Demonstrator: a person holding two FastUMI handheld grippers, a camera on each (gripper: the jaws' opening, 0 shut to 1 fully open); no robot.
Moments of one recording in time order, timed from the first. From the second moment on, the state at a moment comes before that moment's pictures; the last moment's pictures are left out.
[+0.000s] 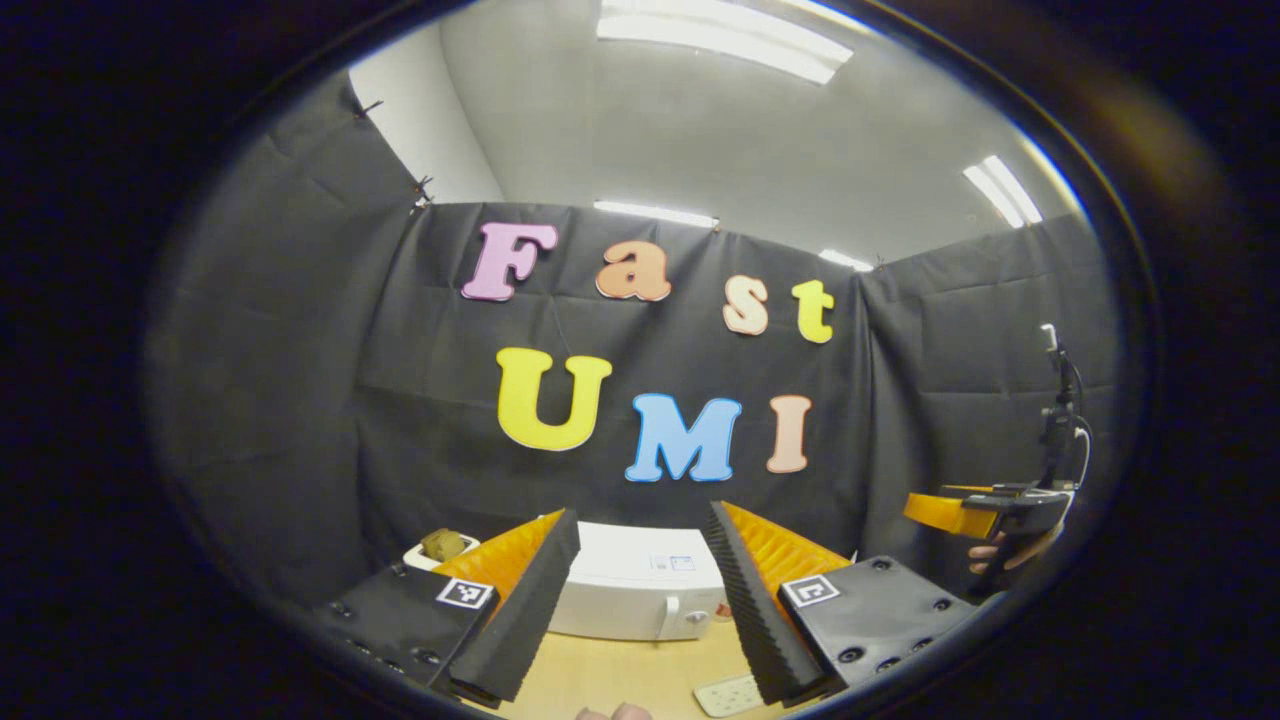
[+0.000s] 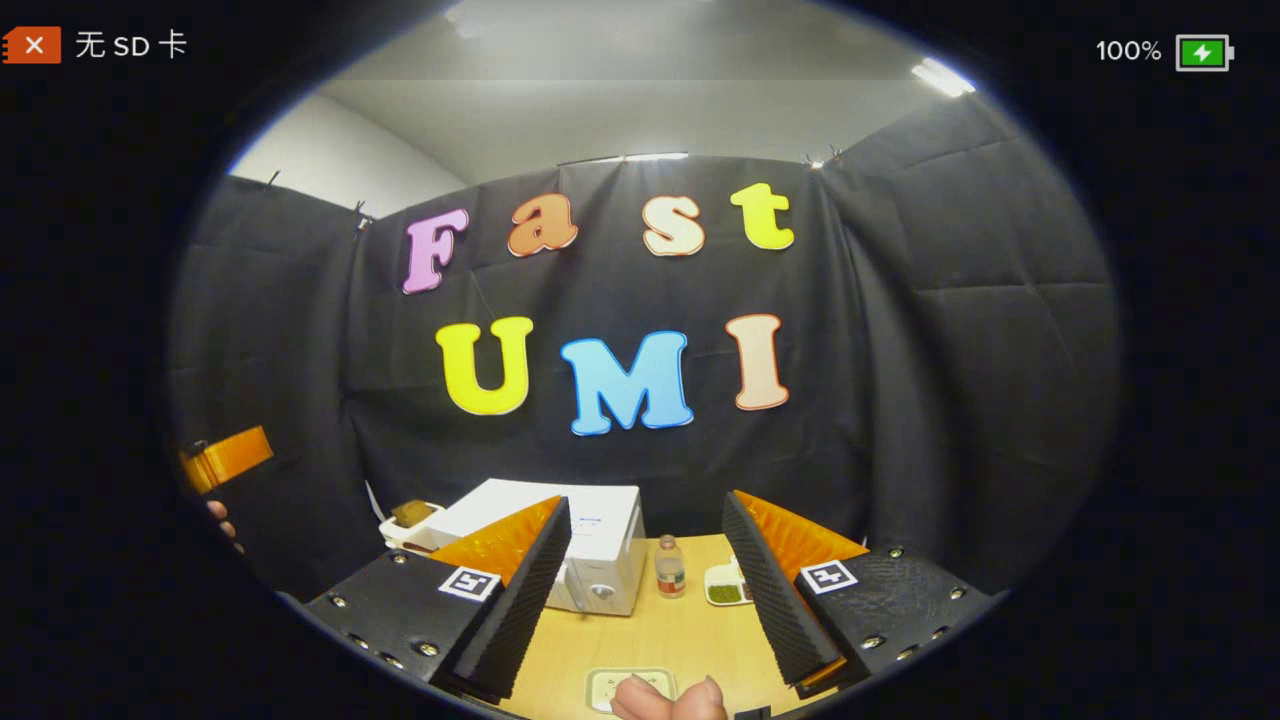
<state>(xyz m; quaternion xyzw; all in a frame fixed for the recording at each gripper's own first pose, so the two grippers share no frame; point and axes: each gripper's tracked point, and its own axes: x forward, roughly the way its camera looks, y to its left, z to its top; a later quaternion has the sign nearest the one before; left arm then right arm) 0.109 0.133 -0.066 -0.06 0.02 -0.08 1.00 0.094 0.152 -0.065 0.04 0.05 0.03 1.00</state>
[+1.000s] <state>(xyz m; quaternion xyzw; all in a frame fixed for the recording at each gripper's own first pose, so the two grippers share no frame) 0.061 0.128 -0.052 -0.04 0.01 -0.01 1.00 0.075 0.184 -0.043 0.00 0.03 0.12 0.99</state>
